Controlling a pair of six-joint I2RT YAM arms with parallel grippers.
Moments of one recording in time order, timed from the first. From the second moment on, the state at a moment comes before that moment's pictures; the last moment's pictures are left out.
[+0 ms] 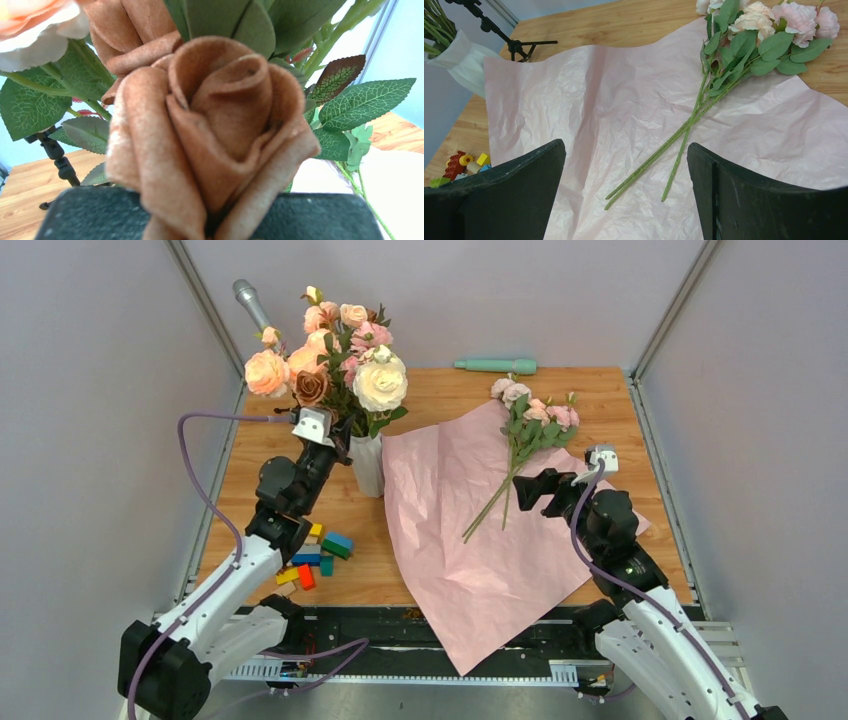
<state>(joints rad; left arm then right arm) -0.43 0.92 0.63 0.52 -0.04 0.03 0.42 0.57 0.54 -0.11 0.08 0.39</state>
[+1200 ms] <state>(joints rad) -0.42 1.01 0.60 0.46 -0.02 -0.05 0.42 0.60 0.52 -0.11 0.06 0.40</state>
